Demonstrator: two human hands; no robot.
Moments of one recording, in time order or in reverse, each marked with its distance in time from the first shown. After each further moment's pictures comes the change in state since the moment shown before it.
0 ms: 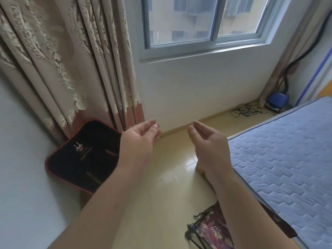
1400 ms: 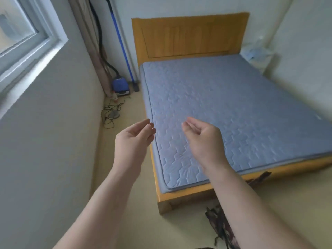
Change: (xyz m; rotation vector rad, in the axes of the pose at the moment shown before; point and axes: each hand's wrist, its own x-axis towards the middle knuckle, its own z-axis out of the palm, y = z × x) left_hand 0.533 -0.074 0.477 0.085 -1.270 -0.271; right_hand 0.502 0.098 -0.042 -0.244 1.181 0.295
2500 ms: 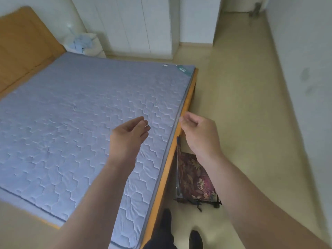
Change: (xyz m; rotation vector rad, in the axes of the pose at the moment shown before) left_hand 0.068 -0.092 0.370 0.326 -0.999 -0.159; right_hand 0.054 0.121 -0.247 0.038 0.997 0.351
